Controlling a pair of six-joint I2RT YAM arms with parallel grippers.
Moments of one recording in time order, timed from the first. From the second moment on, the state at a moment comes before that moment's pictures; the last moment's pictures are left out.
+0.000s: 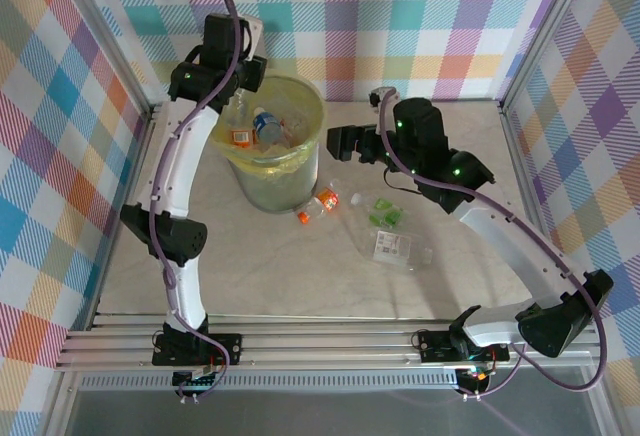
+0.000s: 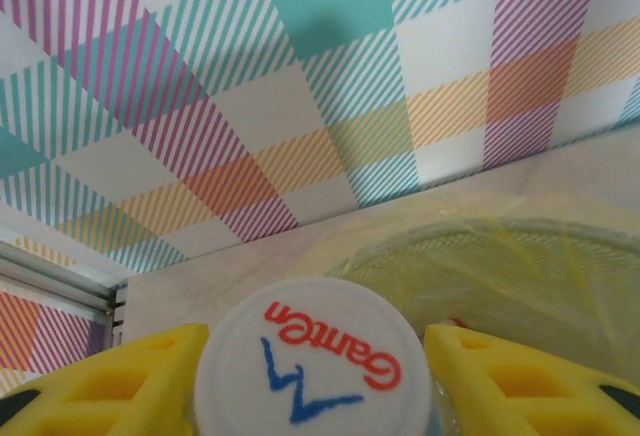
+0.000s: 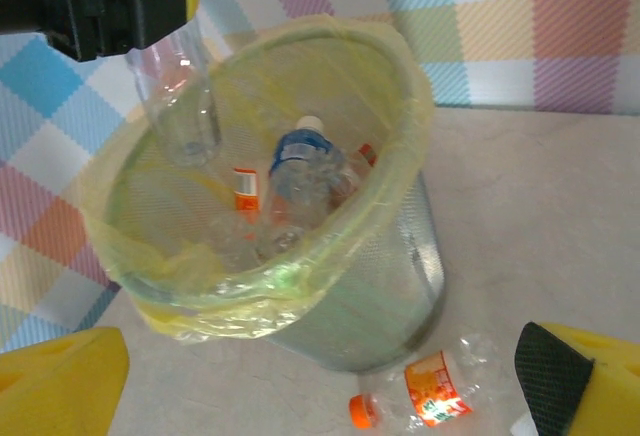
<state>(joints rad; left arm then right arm) -0.33 2.00 2.47 -1.00 -0.29 0.18 0.67 1.32 1.47 -0.53 -0.01 0.42</state>
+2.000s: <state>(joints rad) -0.42 1.81 2.22 -1.04 -0.14 -0.06 0.64 1.18 1.38 -0.81 0.27 0.50</state>
